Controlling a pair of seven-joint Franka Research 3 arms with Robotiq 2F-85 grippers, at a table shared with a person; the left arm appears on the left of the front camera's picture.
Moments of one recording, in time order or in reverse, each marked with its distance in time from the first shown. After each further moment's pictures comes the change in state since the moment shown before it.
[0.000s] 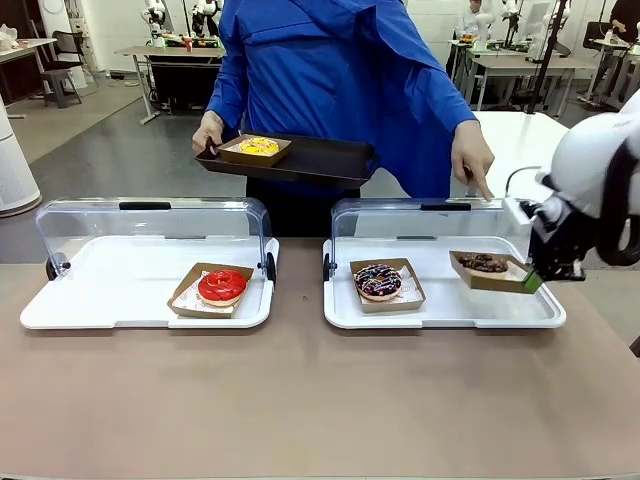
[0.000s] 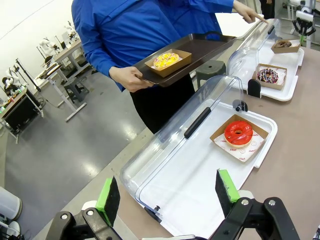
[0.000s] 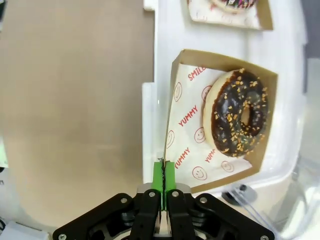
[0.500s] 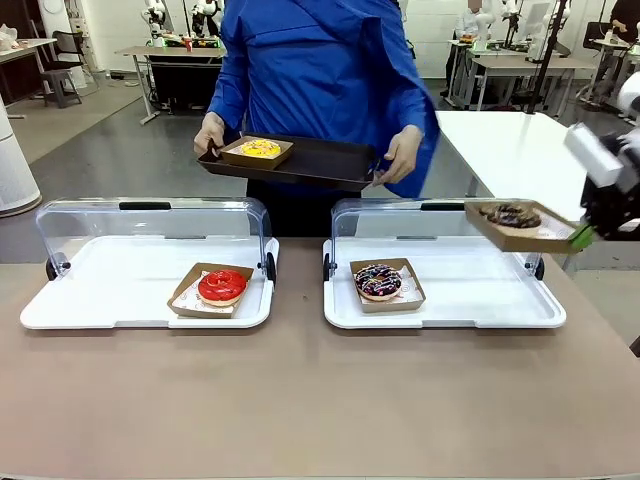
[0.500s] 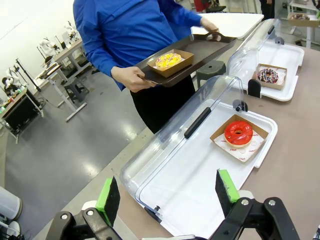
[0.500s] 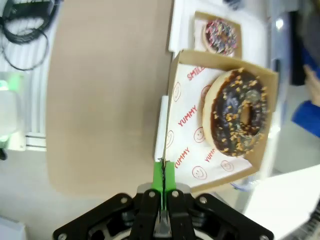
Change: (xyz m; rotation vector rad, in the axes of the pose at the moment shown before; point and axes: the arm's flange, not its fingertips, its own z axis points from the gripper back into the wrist) left arm 0.000 0.000 0.000 0.000 0.000 0.000; right arm 0.039 0.087 0.150 -0.161 -0.015 0.137
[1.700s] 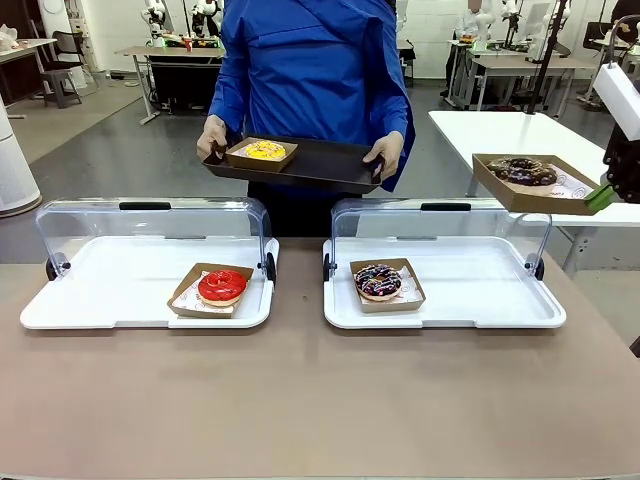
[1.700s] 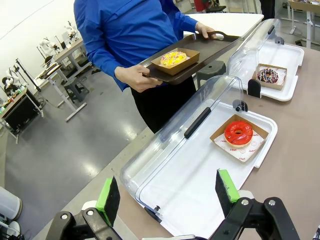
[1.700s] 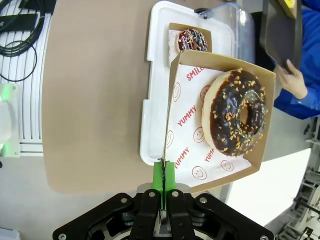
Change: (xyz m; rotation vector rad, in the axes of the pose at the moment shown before) left arm 0.000 0.000 0.000 0.000 0.000 0.000; right arm 0.024 0.008 0.049 -0.112 0.012 -0.024
